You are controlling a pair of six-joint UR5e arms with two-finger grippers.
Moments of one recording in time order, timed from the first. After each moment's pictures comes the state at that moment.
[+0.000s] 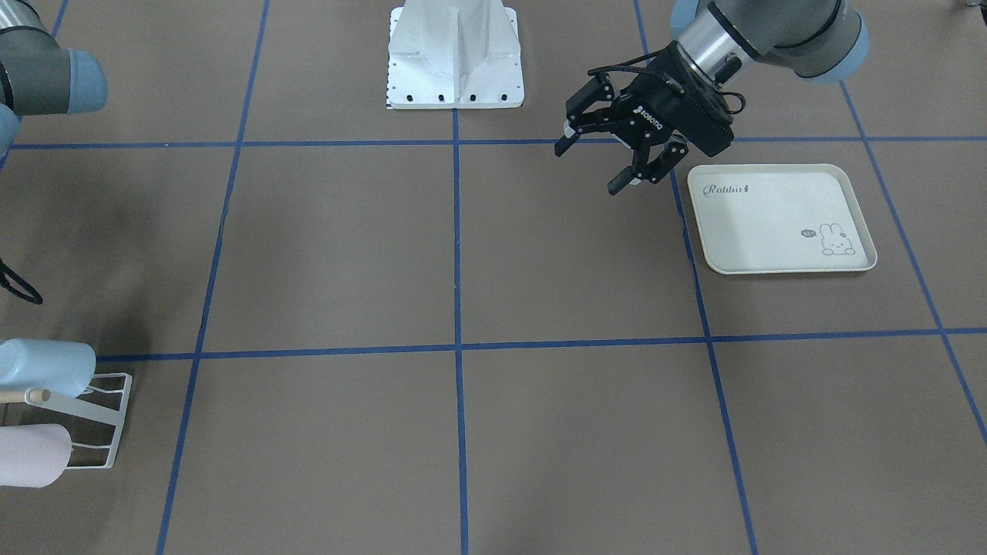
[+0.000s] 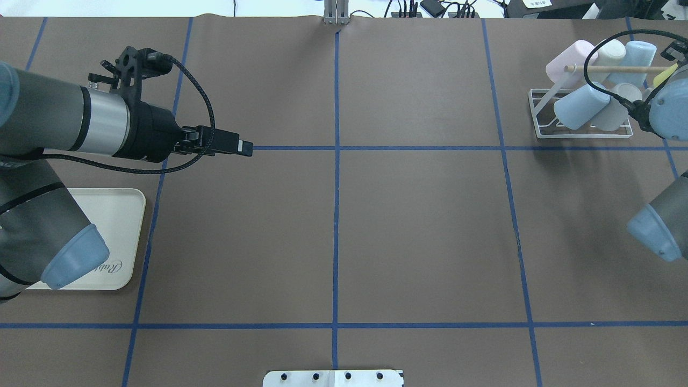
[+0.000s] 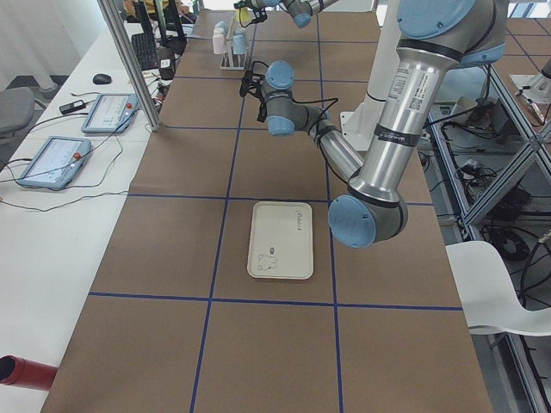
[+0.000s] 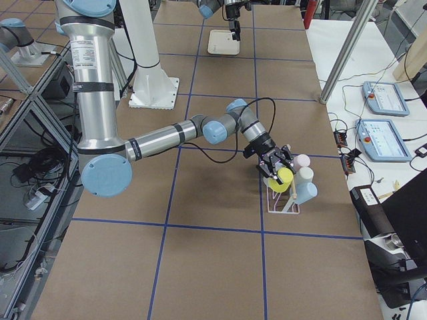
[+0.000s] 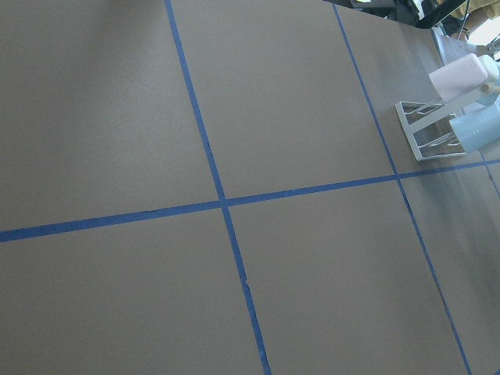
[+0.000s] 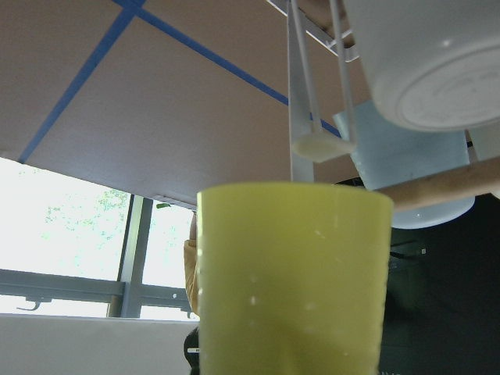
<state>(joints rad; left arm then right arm) -0.77 -1.91 -1.94 -2.29 -2.09 -1.18 0.97 -1.49 1.77 -1.41 0.99 -1.55</state>
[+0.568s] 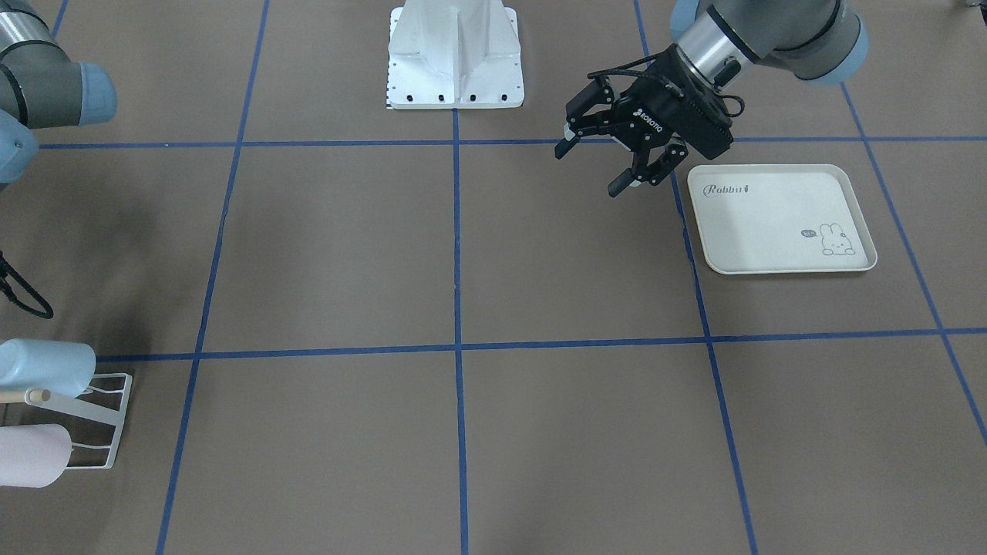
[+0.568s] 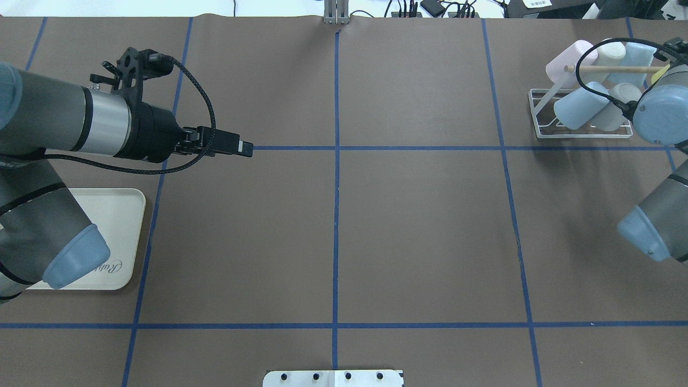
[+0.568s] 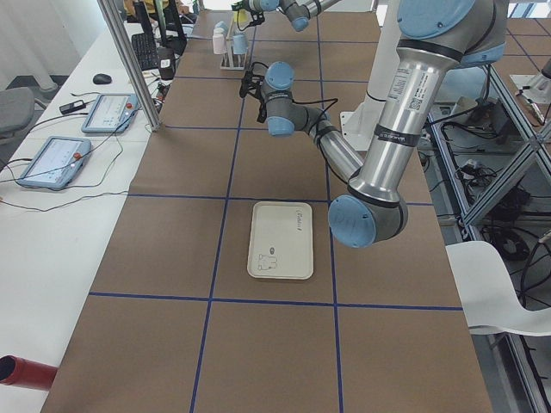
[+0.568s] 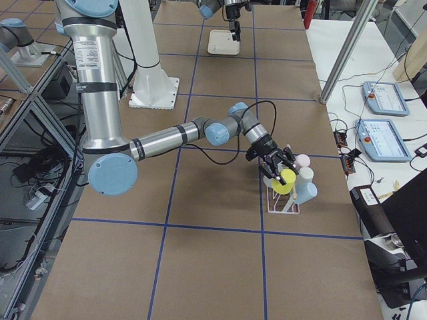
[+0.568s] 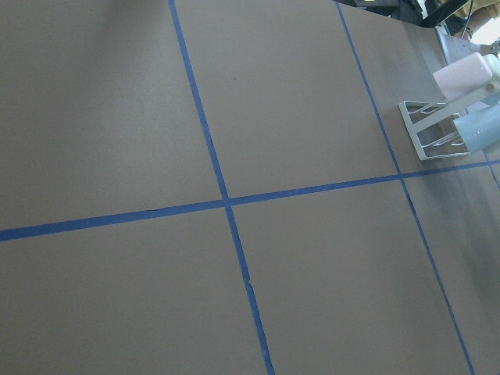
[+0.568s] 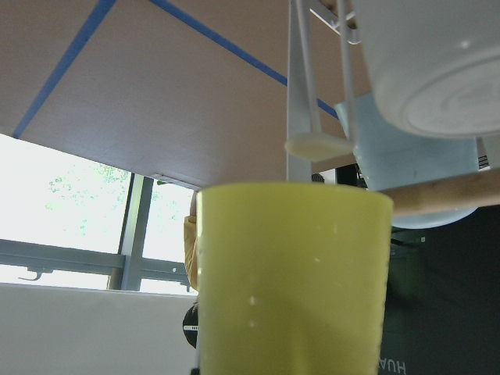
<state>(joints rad) -0.77 -1.91 -1.93 -2.29 -2.09 -1.18 0.94 -1.48 1.74 -1.41 0.92 -1.55</state>
